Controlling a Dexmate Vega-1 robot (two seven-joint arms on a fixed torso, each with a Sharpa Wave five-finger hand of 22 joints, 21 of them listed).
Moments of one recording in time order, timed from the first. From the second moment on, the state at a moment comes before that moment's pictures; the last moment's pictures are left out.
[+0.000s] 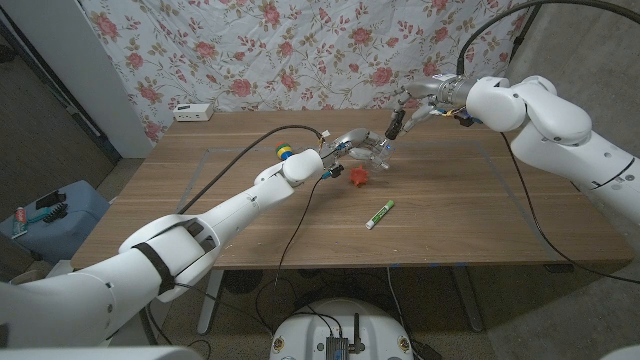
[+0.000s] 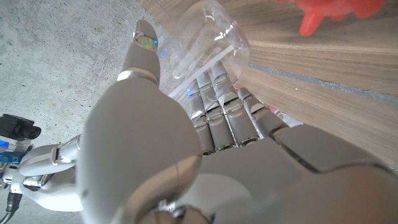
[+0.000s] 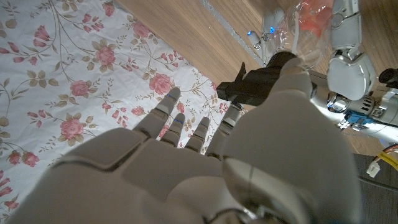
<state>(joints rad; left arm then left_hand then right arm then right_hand) 0.39 0.27 0.84 -1.01 -0.01 -0.41 -0.14 1.14 -0.05 0.25 -0.30 0.22 0.85 0.01 0.26 0.21 0.93 -0.06 0.21 0.53 0.95 -0.08 0.20 0.18 0.33 -0.04 0.18 0.16 -0.61 -1.02 -0.47 -2.15 -0.63 -0.30 0.59 0.87 -0.01 -0.08 -0.02 0.36 0.78 -0.22 0.22 0.21 0.13 -0.17 0.20 0.20 0.04 -0.03 0.21 0.20 0.35 -0.04 0.19 0.17</state>
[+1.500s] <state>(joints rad) 0.37 0.25 0.84 -0.94 -0.01 -0.45 -0.14 1.14 -0.05 0.24 -0.29 0.22 0.85 0.01 0.27 0.21 0.93 -0.06 0.21 0.53 0.95 -0.08 0.20 0.18 0.33 -0.04 0.18 0.16 -0.50 -0.95 -0.66 -2.24 -0.78 -0.74 0.78 0.68 0.01 -0.20 0.10 0.38 0.94 -0.22 0.24 0.20 0.29 -0.04 0.23 0.20 0.19 -0.02 0.25 0.20 0.46 0.06 0.20 0.17</state>
